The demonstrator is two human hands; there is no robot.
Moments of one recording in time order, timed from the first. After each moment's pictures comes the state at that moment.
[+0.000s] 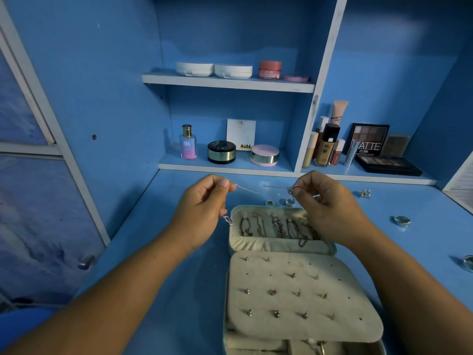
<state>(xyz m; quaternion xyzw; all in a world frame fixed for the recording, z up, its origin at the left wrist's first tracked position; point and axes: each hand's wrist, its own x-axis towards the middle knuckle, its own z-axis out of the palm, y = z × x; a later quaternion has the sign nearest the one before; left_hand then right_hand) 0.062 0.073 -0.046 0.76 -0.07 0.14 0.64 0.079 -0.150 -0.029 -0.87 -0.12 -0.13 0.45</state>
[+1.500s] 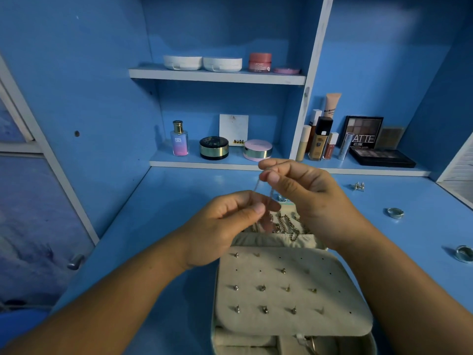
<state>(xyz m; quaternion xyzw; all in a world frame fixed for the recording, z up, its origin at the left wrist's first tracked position) 0.039 0.051 -0.035 0.72 -0.28 -0.09 0.63 0.052 -0.125 -0.004 -0.69 -0.23 -0.01 0.69</state>
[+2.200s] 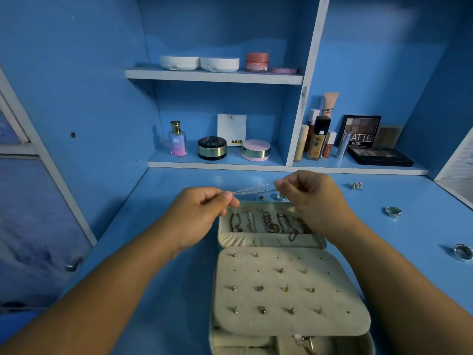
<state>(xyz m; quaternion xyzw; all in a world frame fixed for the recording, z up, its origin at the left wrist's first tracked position) 0.052 0.070 -0.035 0.84 -0.04 0.02 0.54 0.080 -0.143 -0.029 -0.86 -0.05 -0.10 0.49</state>
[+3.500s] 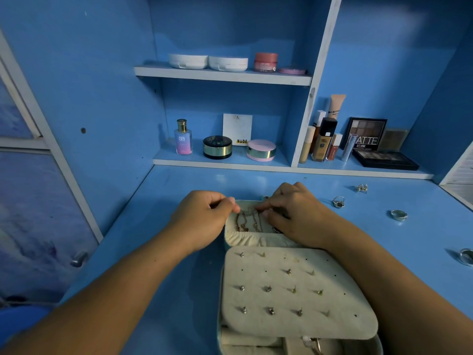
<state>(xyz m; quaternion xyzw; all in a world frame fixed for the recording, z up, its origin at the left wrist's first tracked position) 0.054 0.068 -0.045 0.88 0.00 0.04 0.46 0.093 -0.136 -0.047 -0.94 -0.27 -0.05 0.18</state>
